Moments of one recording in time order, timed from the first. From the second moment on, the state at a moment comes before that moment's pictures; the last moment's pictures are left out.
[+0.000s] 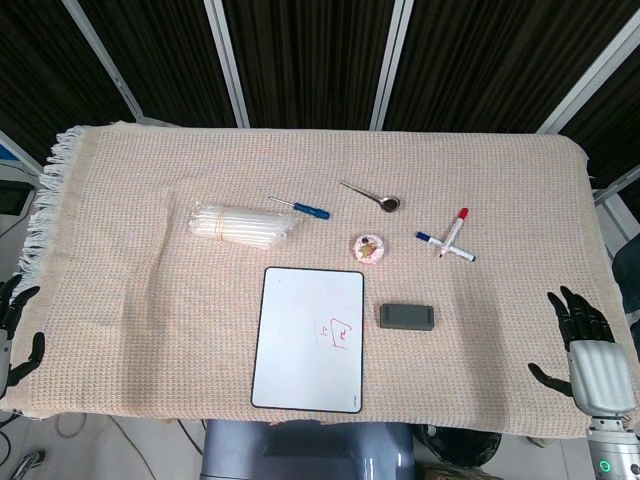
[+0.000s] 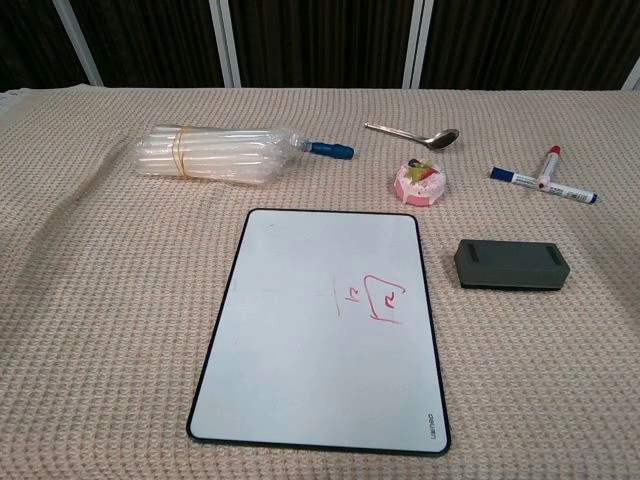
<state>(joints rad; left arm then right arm) -0.02 -1.11 -0.05 -1.67 1.50 1.57 0.05 0.02 -1.16 0.06 -1.66 -1.54 1.56 -0.09</state>
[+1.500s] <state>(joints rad) -0.03 -1.10 -0.06 -1.69 1.44 1.53 0.06 0.58 -1.29 0.16 -1.70 -1.00 0.86 -0.27</state>
